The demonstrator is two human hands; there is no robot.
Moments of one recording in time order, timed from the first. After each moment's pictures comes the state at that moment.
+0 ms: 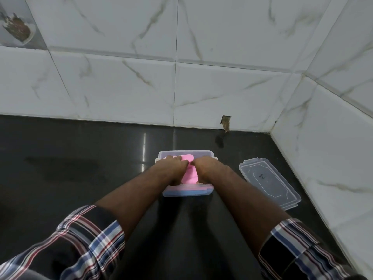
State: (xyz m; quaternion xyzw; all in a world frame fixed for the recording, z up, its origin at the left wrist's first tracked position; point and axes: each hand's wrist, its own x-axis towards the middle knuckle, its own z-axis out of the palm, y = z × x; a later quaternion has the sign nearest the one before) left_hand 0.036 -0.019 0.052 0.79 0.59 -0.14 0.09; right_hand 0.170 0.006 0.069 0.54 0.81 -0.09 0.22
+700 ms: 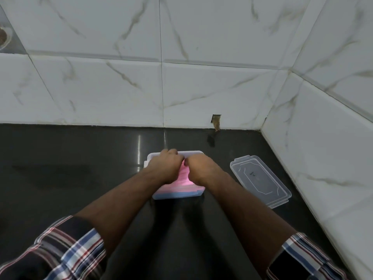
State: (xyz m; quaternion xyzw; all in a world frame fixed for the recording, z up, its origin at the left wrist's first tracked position) left_hand 0.052 -0.017 0.066 0.80 0.60 -0.01 0.06; right_hand 0.191 -0.008 0.078 0.58 0.81 -0.12 0.05
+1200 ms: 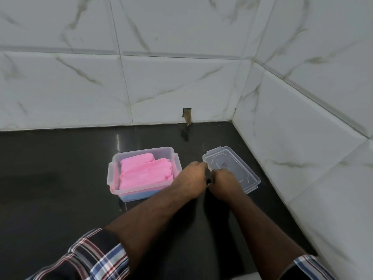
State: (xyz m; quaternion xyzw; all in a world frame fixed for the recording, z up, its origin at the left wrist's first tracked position) left_hand 0.204 -0.041 0.043 0.79 0.54 0.14 0.26; right_hand 0.344 -0.049 0.024 0.72 0.68 -0.15 -0.03
